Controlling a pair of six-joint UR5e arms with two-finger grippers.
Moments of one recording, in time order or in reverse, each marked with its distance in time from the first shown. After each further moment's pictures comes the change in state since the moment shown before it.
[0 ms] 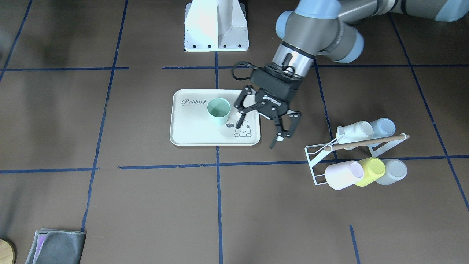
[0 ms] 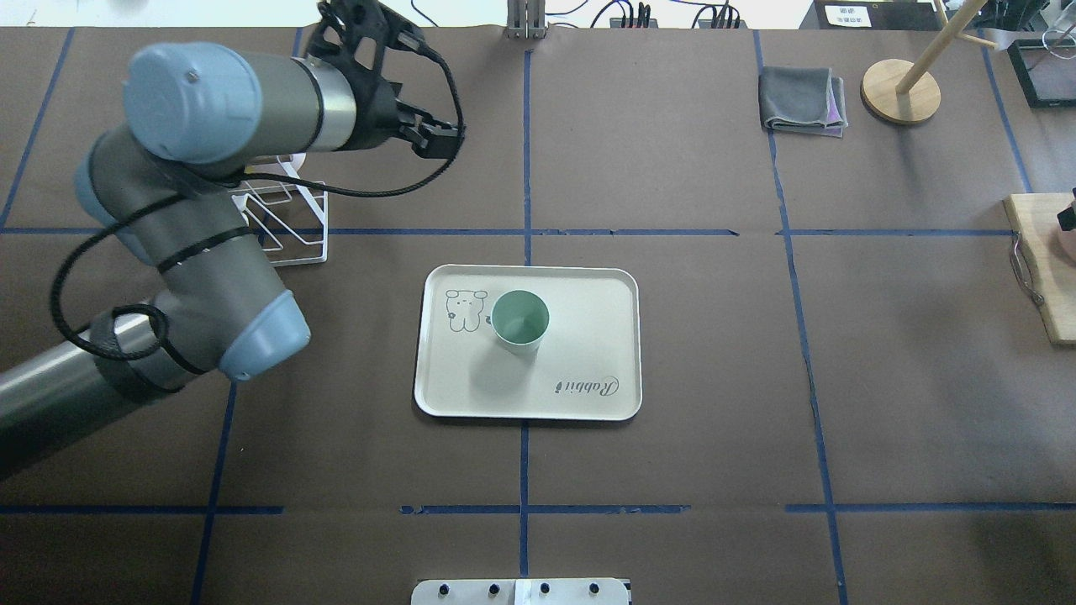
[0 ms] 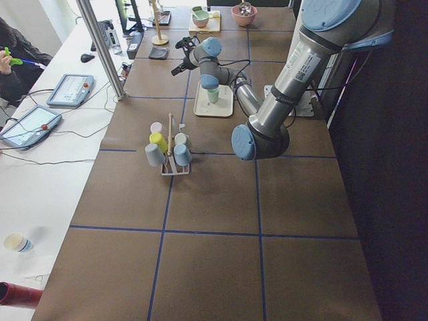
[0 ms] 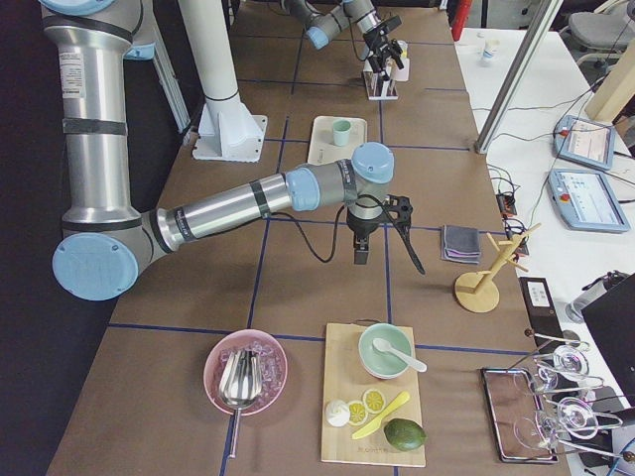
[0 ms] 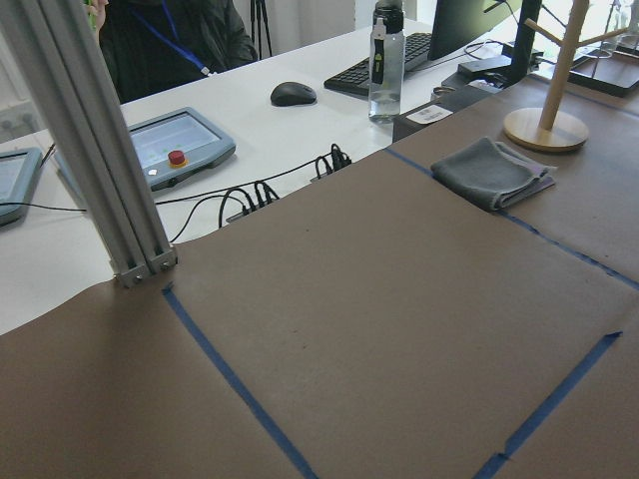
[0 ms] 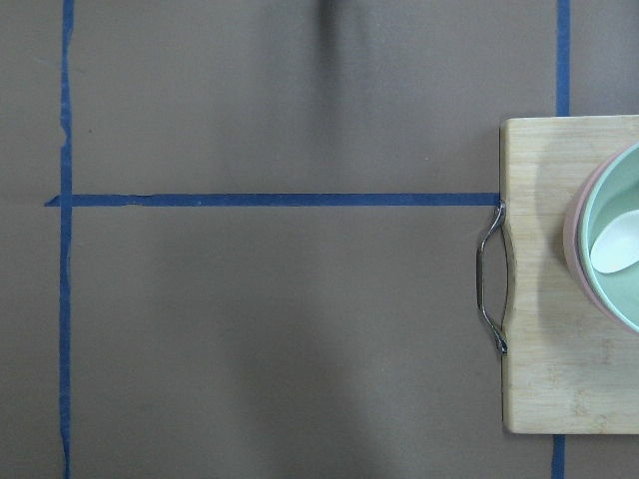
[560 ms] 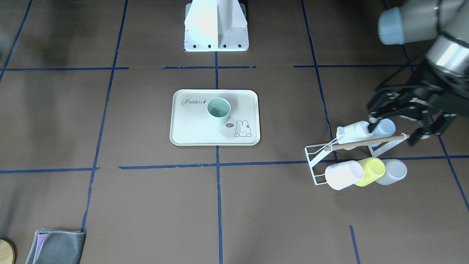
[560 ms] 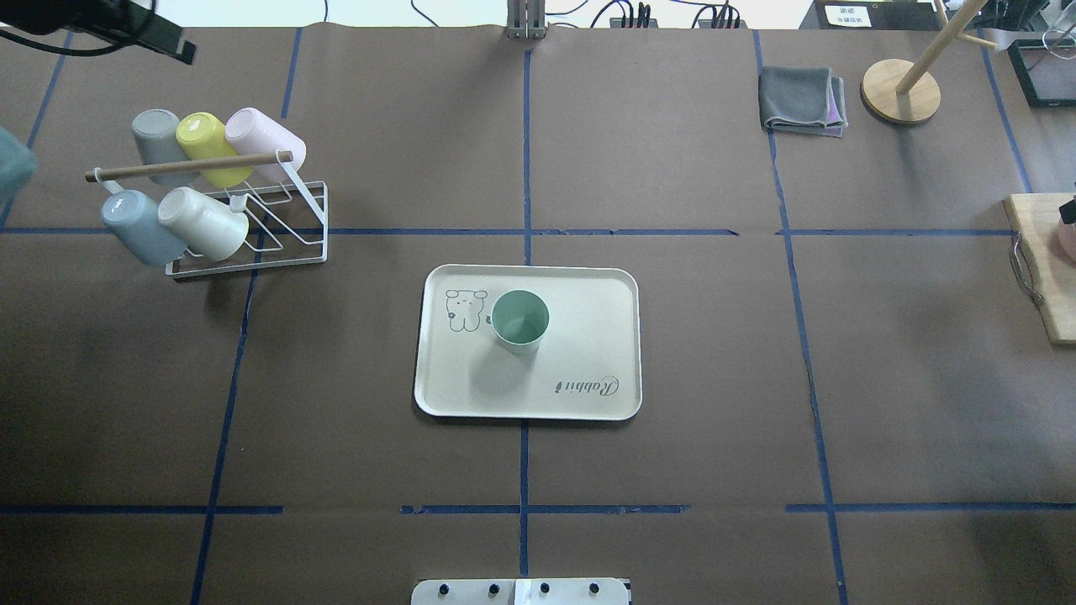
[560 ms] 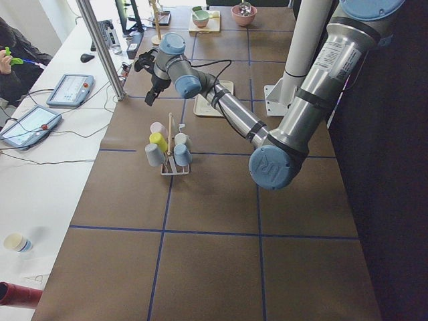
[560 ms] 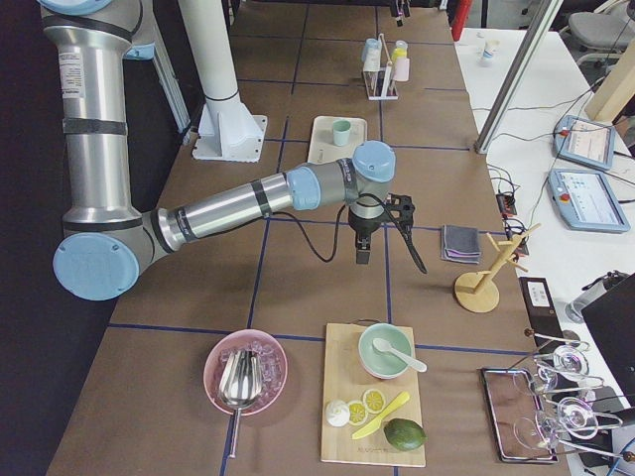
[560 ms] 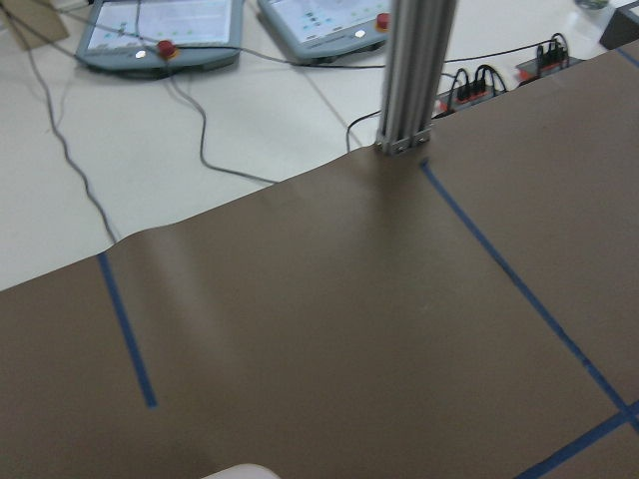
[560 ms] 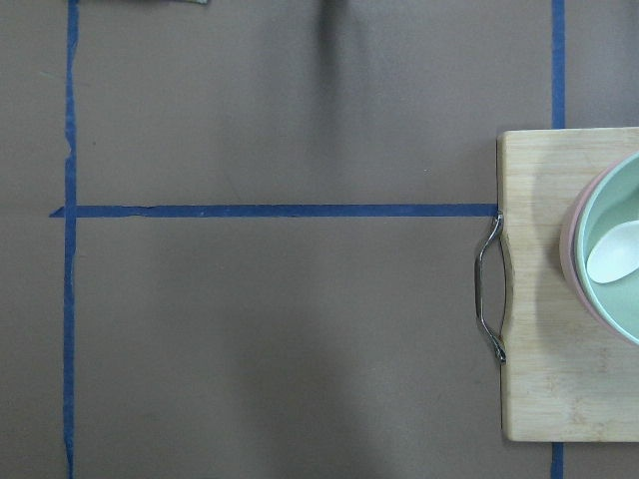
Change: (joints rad) left arm -0.453 0.215 -0.071 0.273 -0.539 0.031; right arm 0.005 0.012 -0.002 0.000 -0.002 0.003
